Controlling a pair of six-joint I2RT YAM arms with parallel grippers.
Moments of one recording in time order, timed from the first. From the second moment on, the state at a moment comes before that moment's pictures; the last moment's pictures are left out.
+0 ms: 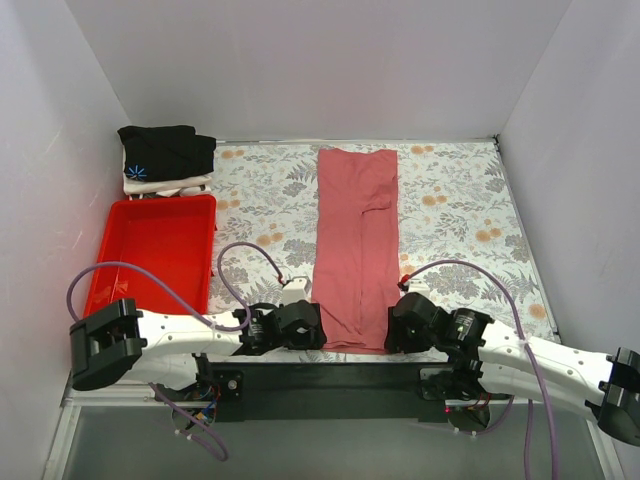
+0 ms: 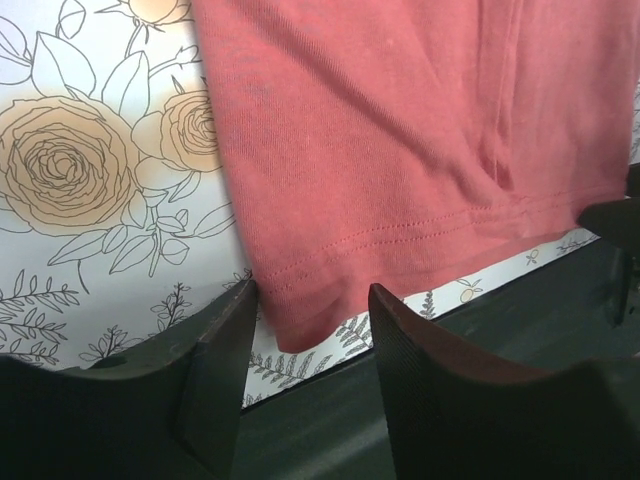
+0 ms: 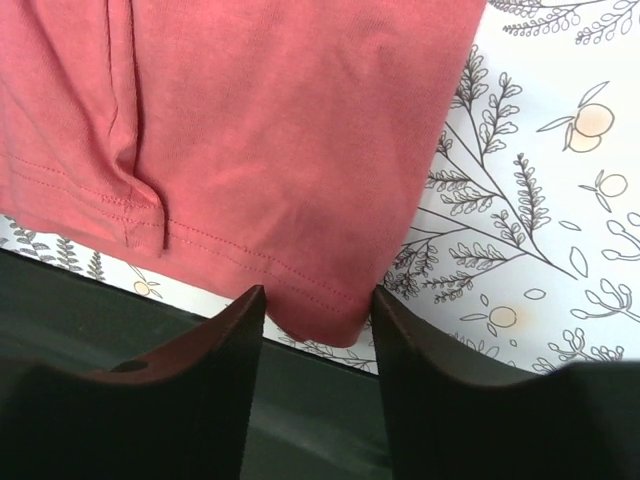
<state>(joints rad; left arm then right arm) -1.24 1.24 0.49 -0.17 -0.25 -1.09 1.06 0.77 0.36 -0.65 0.14 0.89</state>
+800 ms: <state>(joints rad) -1.28 1.27 0.51 -0.24 -0.24 -1.04 1.07 0.92 0.40 -0.61 0.05 0.81</state>
